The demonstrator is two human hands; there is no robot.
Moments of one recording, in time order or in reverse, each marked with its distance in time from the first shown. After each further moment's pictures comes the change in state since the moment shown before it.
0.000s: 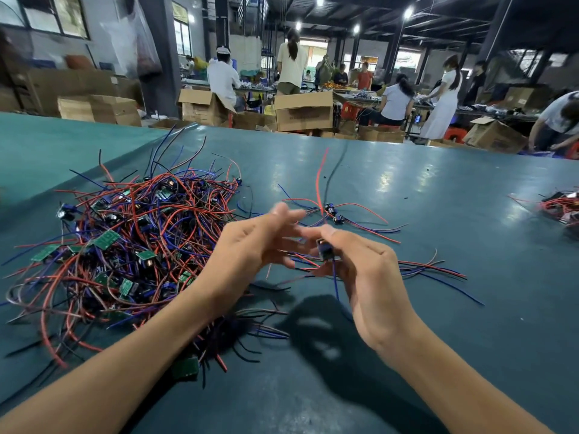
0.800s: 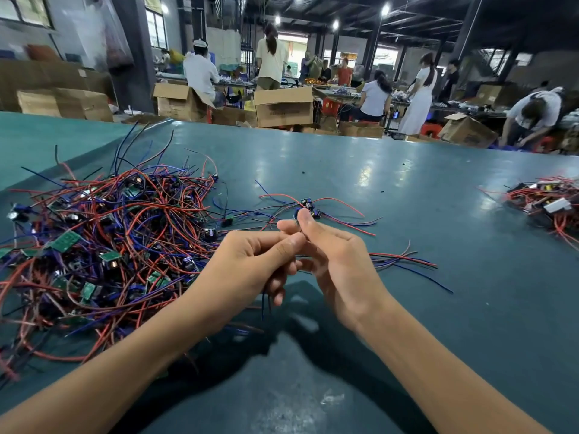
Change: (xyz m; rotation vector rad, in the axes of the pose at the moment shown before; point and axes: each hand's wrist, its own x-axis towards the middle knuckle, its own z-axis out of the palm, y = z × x) left_hand -0.015 -0.001 0.032 0.090 -0.123 -0.028; right_hand 0.014 0.006 -0.012 0.040 -0.013 0.173
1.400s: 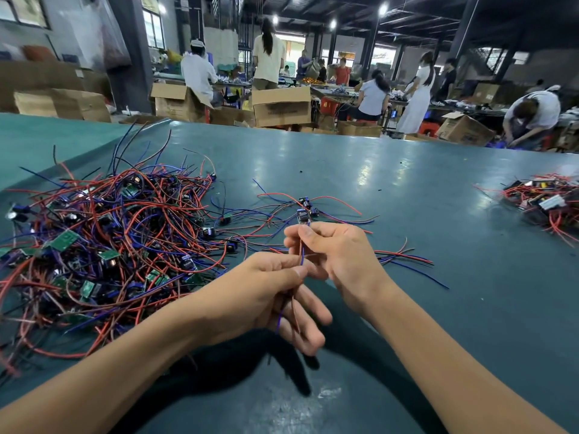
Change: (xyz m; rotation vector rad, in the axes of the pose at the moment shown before) left_hand -0.012 0.005 0.008 -0.282 -0.368 -0.409; right_hand 0.011 0.001 -0.017 -0.091 -0.017 0.045
